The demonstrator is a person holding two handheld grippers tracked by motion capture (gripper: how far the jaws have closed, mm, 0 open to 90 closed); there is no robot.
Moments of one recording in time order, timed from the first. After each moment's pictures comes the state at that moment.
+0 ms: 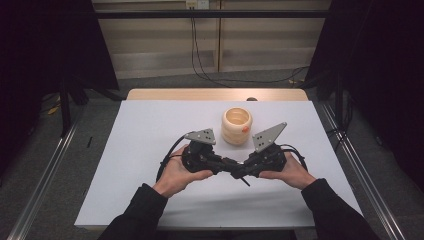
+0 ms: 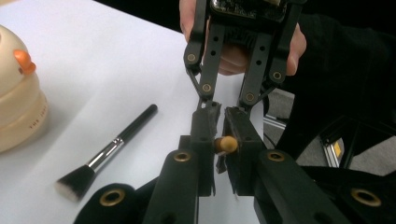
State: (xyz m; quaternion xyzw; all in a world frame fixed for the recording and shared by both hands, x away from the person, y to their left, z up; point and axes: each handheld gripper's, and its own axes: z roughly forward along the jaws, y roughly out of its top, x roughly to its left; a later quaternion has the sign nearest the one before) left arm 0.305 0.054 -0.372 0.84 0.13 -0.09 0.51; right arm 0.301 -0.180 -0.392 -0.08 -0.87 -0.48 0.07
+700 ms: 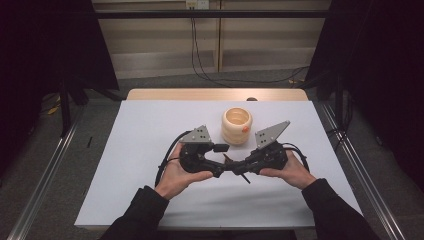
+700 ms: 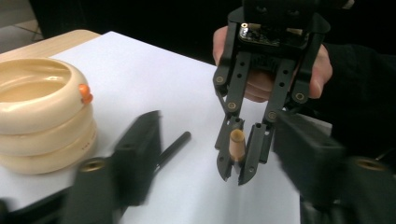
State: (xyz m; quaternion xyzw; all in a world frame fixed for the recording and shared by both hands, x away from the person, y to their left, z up) left arm 0.302 0.059 -0.372 0.82 0.17 -0.01 0.55; right arm 0.304 -0.185 -0.391 -0.10 -0.87 -0.49 0.05
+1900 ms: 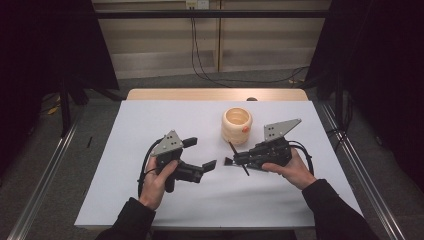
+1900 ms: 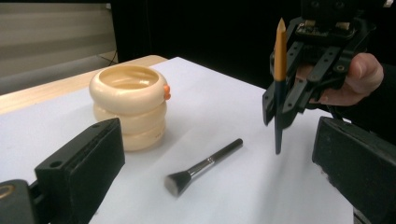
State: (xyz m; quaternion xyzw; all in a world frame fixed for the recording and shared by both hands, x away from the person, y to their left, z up) left arm 0.288 0.114 -0.389 0.76 0.25 0.09 0.59; right arm 0.305 -0.197 -0.385 -0.15 -0.83 -0.53 0.00
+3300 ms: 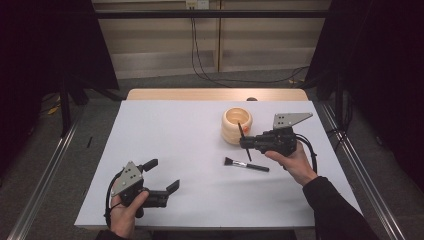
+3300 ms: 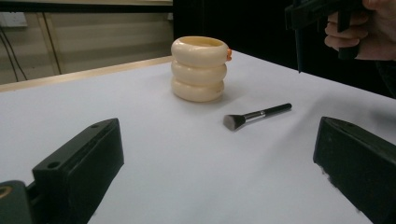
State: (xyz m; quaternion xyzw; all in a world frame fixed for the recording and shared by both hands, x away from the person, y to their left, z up) left arm 0.237 0.199 -0.436 0.74 0.30 0.19 0.58; right arm 0.323 -0.216 -0.380 -0.22 -0.79 -0.56 -0.06
